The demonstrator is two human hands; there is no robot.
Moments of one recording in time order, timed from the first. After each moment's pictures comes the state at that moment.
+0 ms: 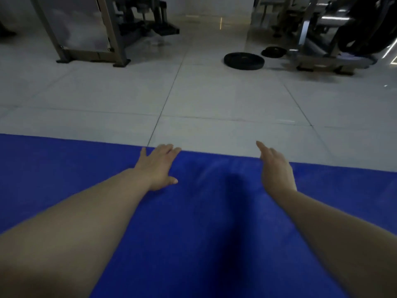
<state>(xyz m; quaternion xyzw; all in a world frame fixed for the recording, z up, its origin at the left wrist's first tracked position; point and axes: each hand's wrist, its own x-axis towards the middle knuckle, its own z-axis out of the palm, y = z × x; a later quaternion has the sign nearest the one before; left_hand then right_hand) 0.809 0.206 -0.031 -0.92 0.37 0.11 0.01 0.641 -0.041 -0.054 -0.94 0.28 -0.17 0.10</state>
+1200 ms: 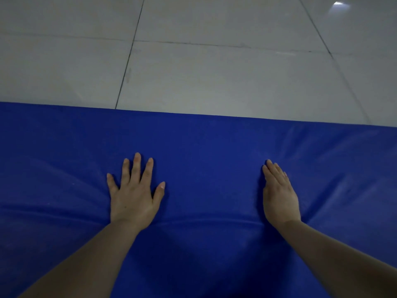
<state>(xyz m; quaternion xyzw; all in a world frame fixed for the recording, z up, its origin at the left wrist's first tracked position) 0.749 0.280 -0.217 -0.96 0.27 0.10 -0.01 0.560 0.019 -0.212 -0.93 0.34 -0.01 0.14</state>
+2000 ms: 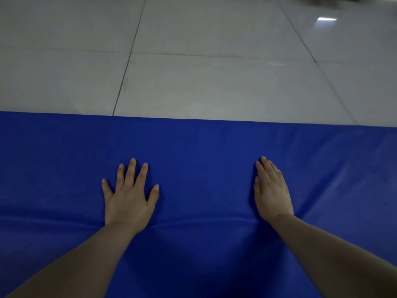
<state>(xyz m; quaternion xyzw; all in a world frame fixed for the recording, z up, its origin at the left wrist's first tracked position) 0.742 0.283 -0.212 -0.96 0.25 0.10 -0.03 0.562 0.019 -0.211 -0.93 0.34 -0.03 0.12</state>
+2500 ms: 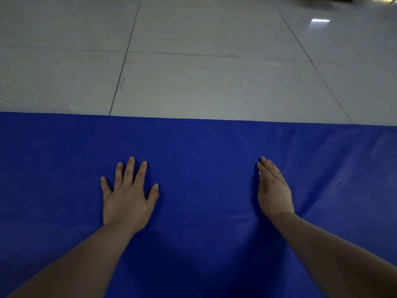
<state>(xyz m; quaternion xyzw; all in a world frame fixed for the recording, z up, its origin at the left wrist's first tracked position) 0.747 0.280 -0.214 -0.96 0.26 0.09 -0.04 0.563 0.017 -0.213 -0.91 0.38 -0.05 0.18</state>
